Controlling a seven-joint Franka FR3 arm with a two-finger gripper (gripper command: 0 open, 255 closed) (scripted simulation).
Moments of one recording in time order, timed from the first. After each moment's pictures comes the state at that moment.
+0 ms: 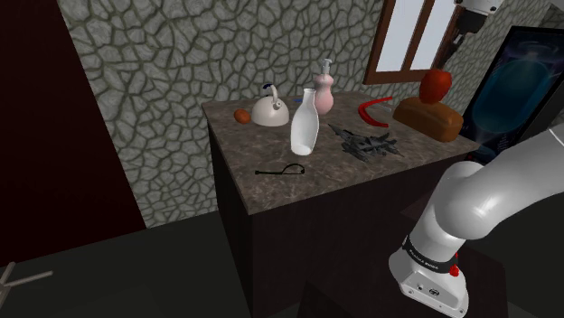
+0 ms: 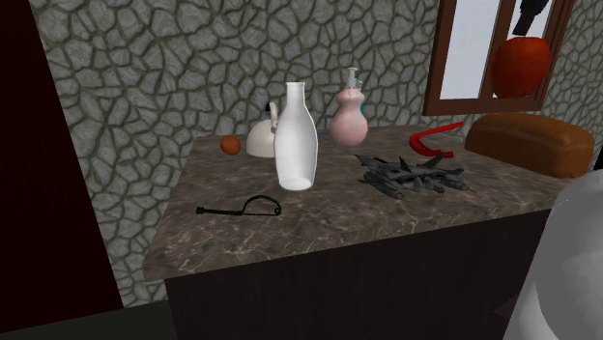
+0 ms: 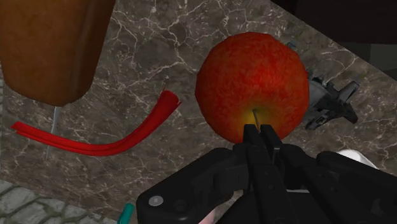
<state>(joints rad) 0.01 -0.52 -0.86 -1.65 -0.25 1.47 -0.89</state>
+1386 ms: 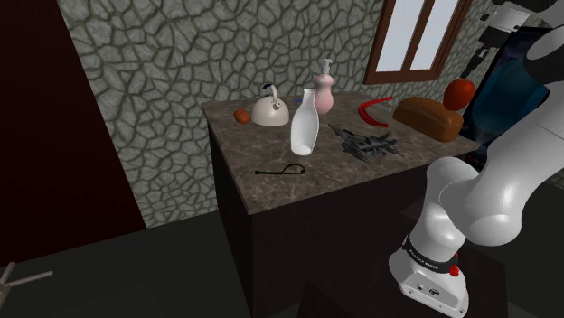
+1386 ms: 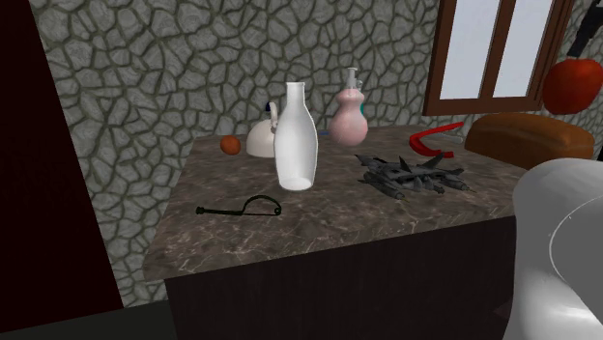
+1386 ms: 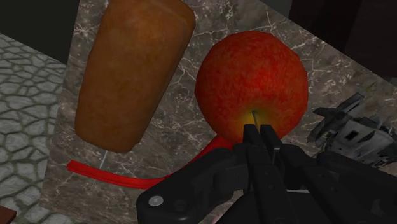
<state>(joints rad) 0.52 -0.40 -1.64 -1.33 -0.22 1.47 -1.21</state>
